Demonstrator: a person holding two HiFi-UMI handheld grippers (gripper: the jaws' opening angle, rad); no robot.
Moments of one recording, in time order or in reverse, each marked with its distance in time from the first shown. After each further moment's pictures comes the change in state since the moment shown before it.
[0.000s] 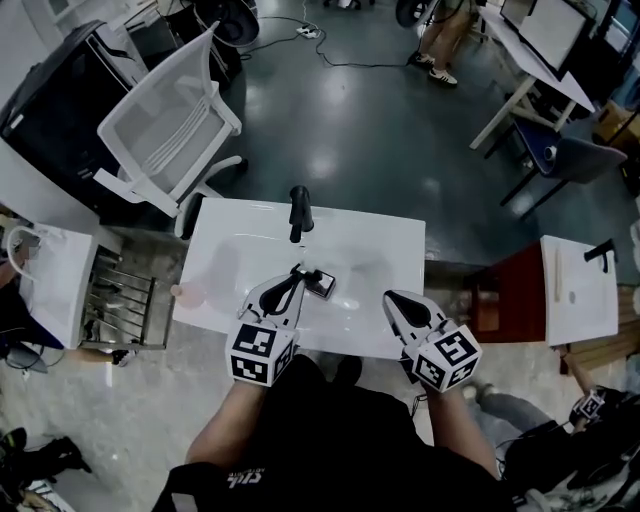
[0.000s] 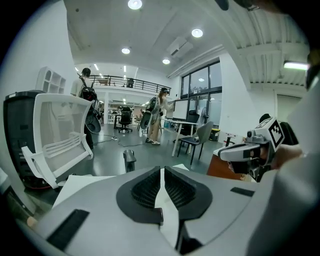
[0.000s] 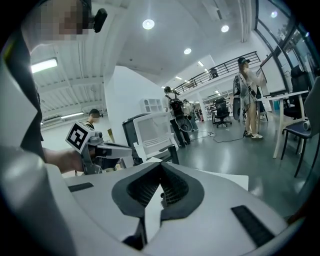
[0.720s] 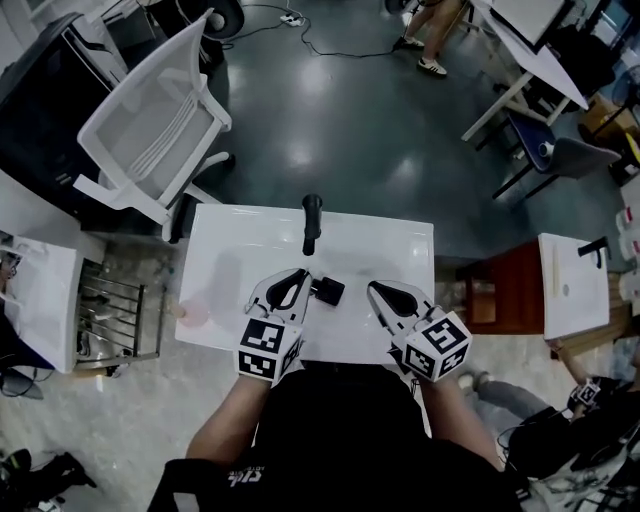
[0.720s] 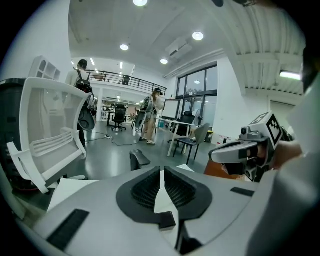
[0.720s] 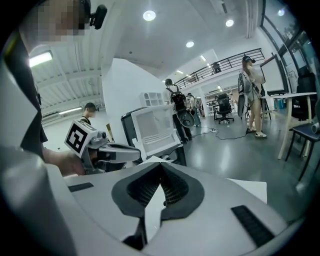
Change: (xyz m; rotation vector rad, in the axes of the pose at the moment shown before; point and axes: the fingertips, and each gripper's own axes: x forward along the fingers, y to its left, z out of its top) left arm 0.033 0.067 0.001 -0.008 -0.006 -0.101; right arm 0.101 0.023 0.019 -0.015 0.068 -0.007
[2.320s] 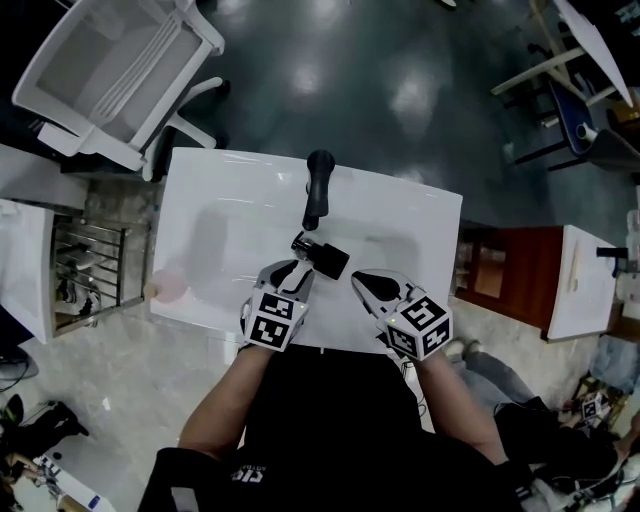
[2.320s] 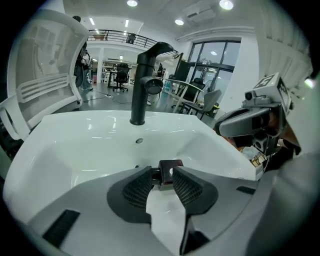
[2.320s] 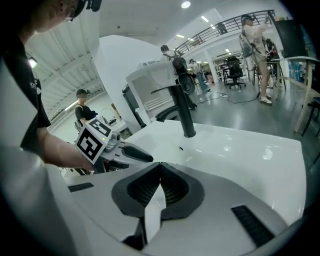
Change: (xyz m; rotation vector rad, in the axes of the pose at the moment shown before) left arm 0.094 0.022 -0.203 -0.134 0.423 -0.032; right arm 0.090 -0.039 -0.134 0.071 0.358 0.146
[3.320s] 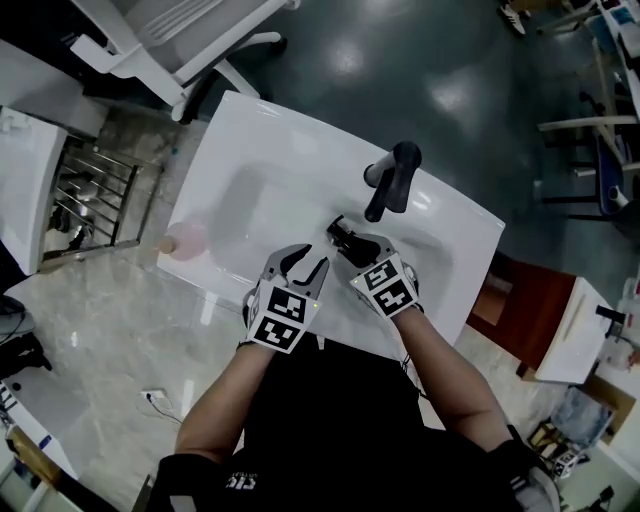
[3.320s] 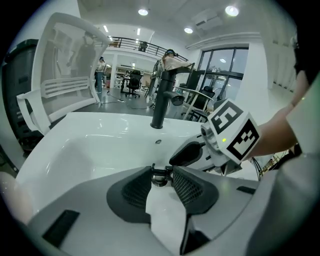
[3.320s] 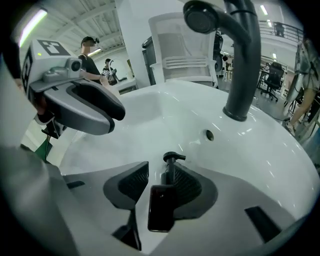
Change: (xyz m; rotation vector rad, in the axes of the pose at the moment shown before) left arm -0.034 0.041 -0.016 -0.092 -0.086 0.096; right arm 0.153 -0.006 -0.047 -0.362 0.341 0.005
